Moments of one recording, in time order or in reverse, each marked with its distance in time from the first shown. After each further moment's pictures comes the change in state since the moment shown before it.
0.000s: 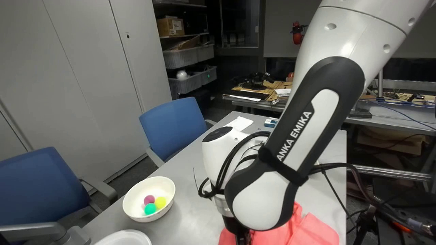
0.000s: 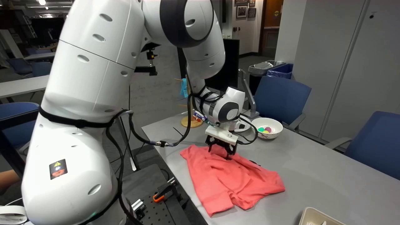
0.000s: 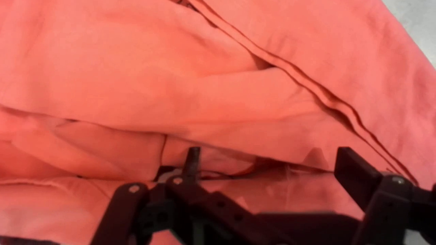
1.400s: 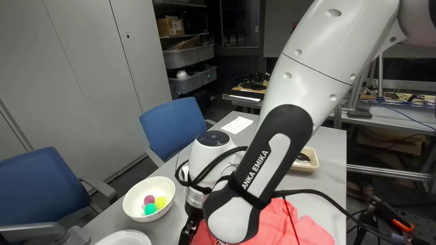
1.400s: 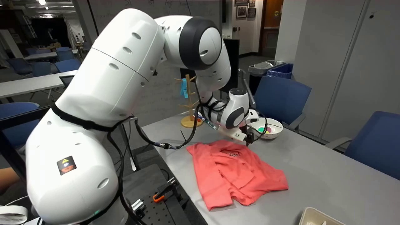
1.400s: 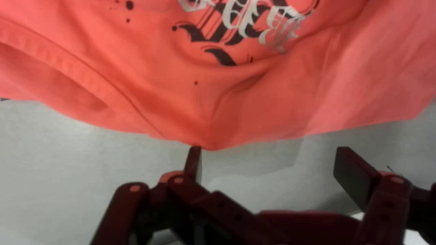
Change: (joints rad) arm 0.095 0.205 -0.105 0.224 -0.007 0.473 0.240
